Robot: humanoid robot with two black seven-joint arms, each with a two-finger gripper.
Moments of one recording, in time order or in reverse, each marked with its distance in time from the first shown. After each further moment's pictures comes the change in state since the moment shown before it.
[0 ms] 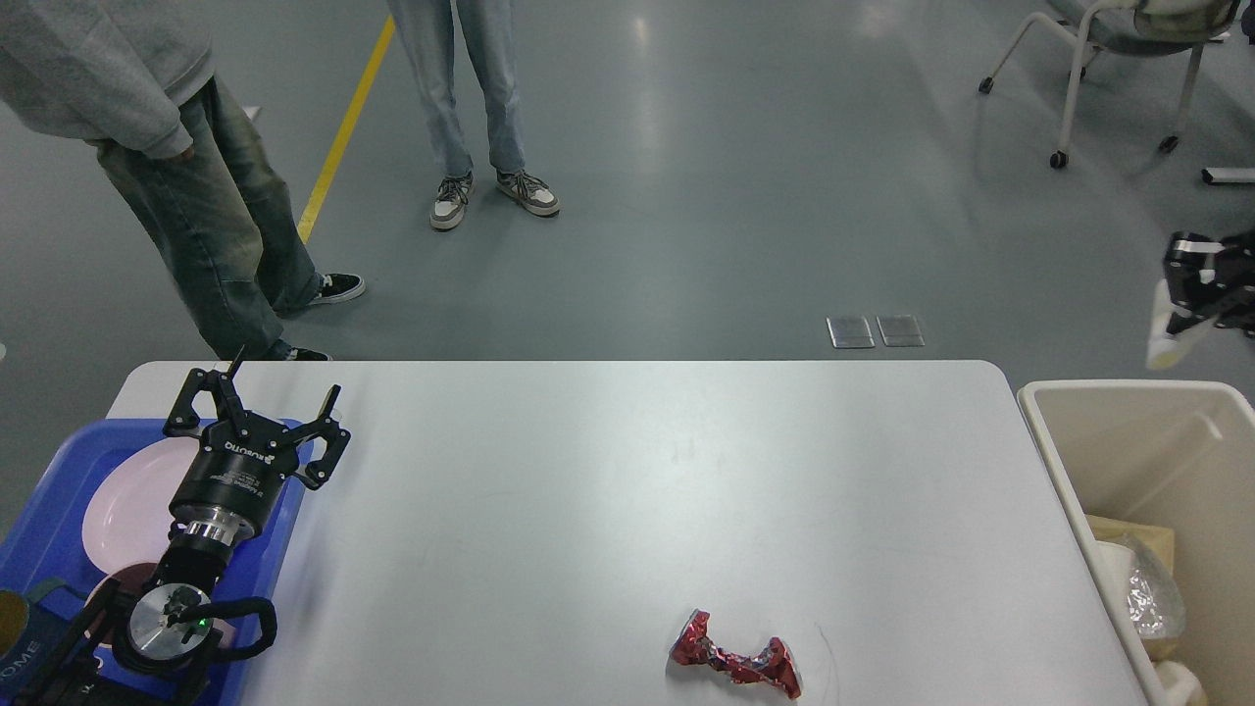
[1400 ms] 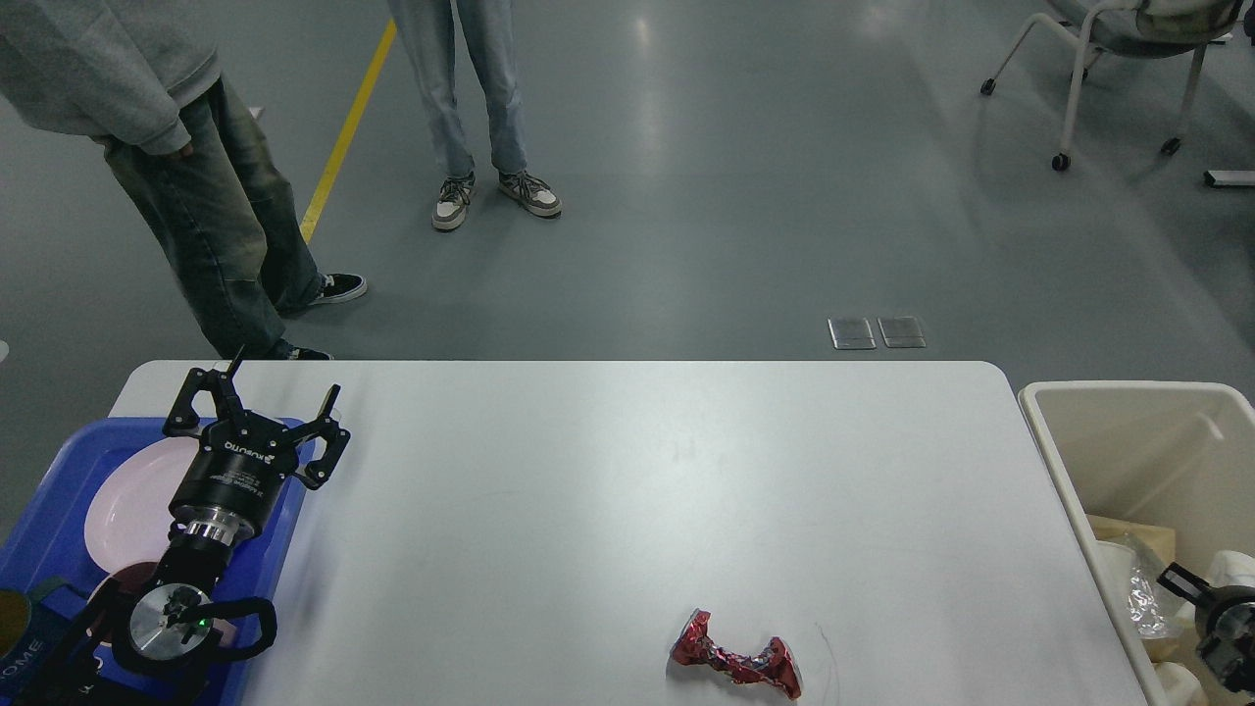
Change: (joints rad) left arm 0.000 0.000 -0.001 0.000 0.000 0.000 0.000; right arm -1.482 0.186 0.716 -0.890 0.020 -0.713 -0.021
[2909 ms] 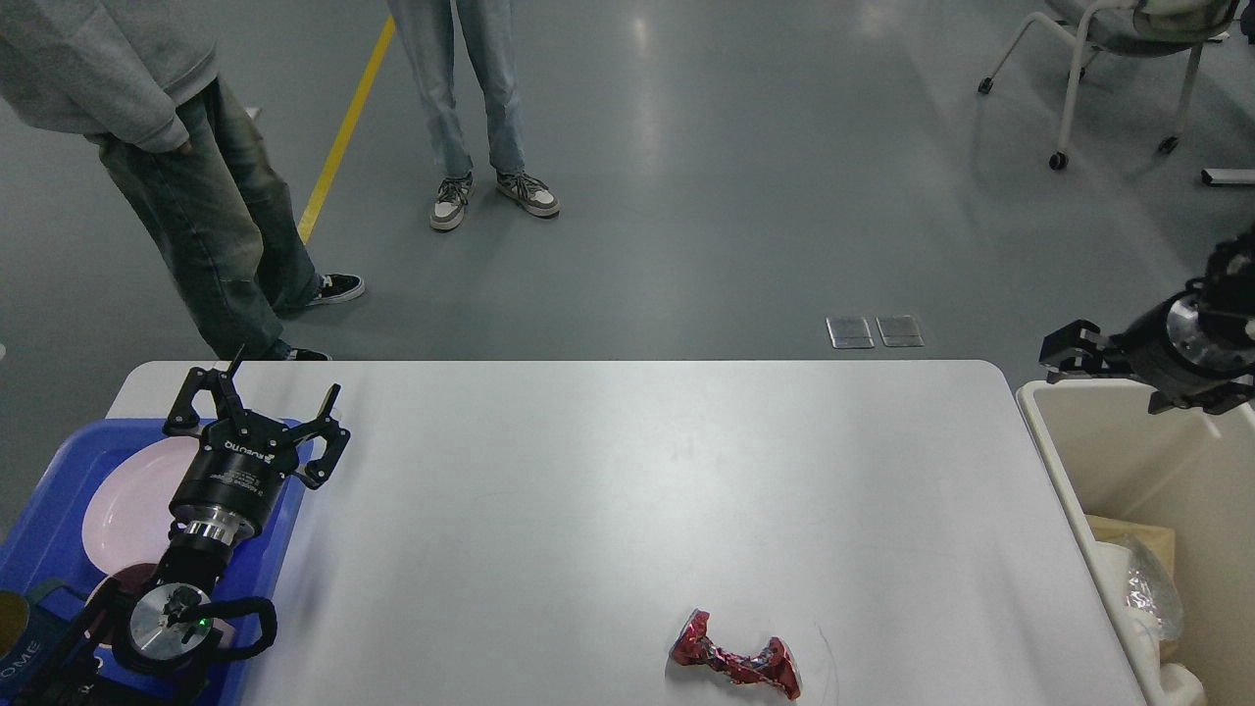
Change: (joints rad) left arm -0.001 0.000 0.001 0.000 0.000 0.000 0.000; right arm 1.308 -0.003 -0.529 0.912 -0.153 0.598 -0.025
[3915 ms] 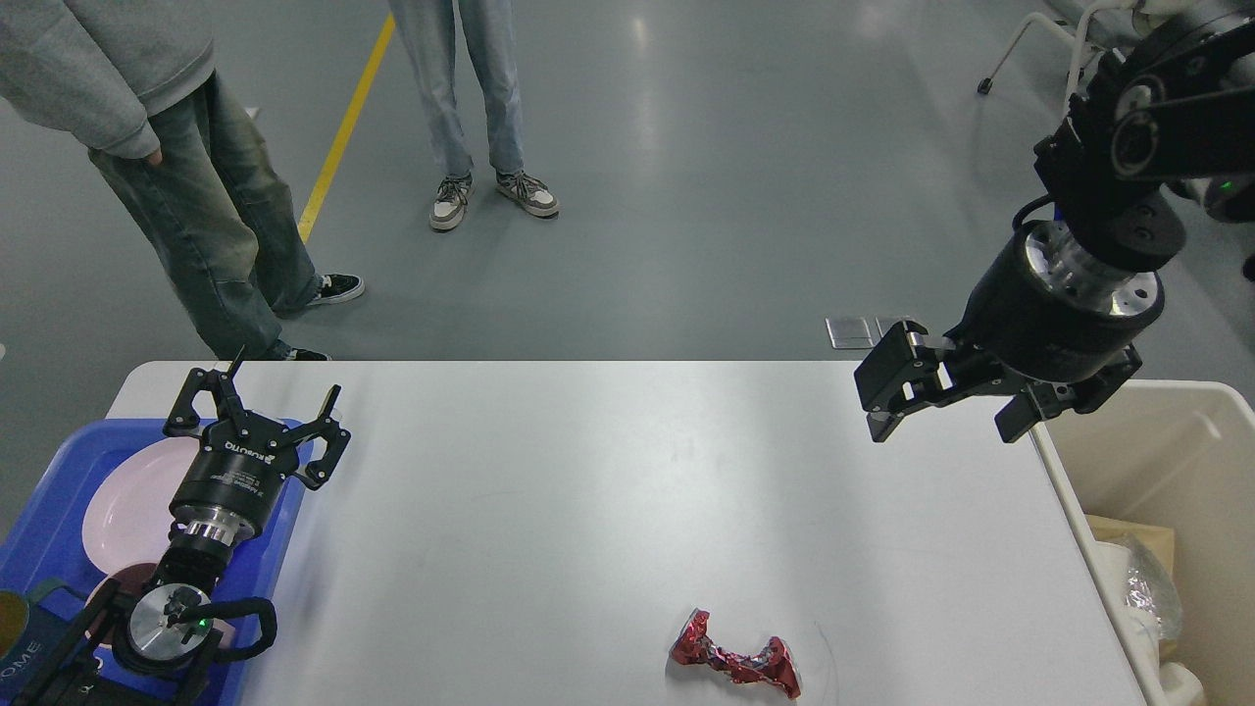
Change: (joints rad) left arm 0.001 0.000 0.000 0.000 0.000 0.000 0.000; right arm 0.668 0.211 0.104 0.615 0.030 0.242 0.000
